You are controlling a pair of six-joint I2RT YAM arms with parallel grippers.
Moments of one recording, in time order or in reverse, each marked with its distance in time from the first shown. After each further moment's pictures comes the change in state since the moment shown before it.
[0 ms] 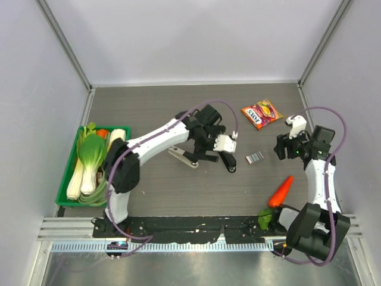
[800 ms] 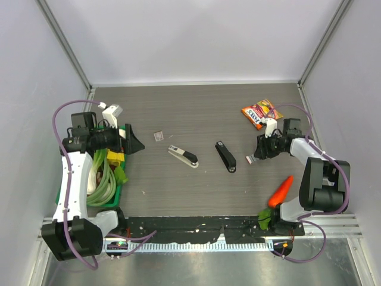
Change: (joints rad) left arm 0.989 -0.813 -0.653 0.033 0.523 -0.759; right arm 0.214 0.426 0.067 0.038 0.036 0.151
